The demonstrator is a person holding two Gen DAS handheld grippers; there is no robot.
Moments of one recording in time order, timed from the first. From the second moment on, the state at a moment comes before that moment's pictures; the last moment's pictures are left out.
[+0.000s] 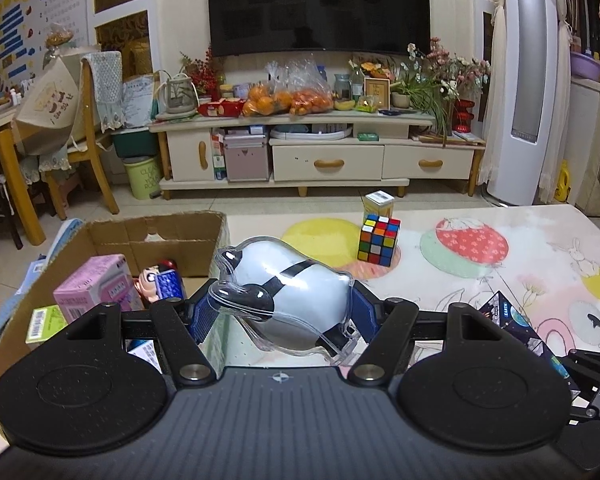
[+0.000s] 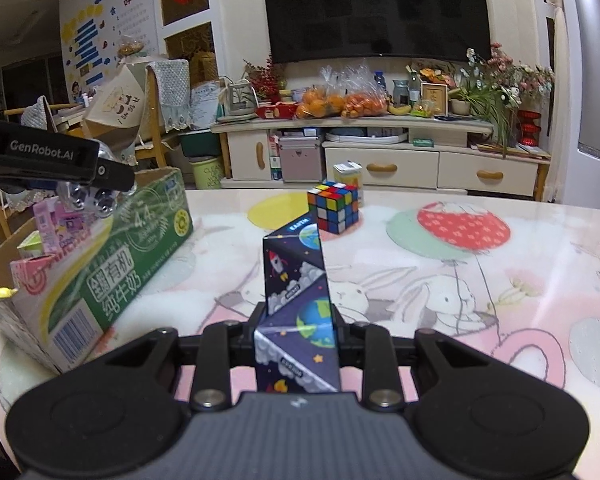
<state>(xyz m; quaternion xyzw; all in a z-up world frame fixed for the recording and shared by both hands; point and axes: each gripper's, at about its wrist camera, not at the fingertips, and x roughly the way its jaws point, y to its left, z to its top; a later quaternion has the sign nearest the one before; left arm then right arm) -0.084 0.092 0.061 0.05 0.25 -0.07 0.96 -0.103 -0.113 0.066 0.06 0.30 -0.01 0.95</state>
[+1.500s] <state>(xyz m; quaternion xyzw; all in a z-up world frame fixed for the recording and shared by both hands) -0.083 0.173 0.098 -0.08 0.24 0.07 0.96 0.001 -0.006 0.122 0.07 0.24 0.14 0.96</state>
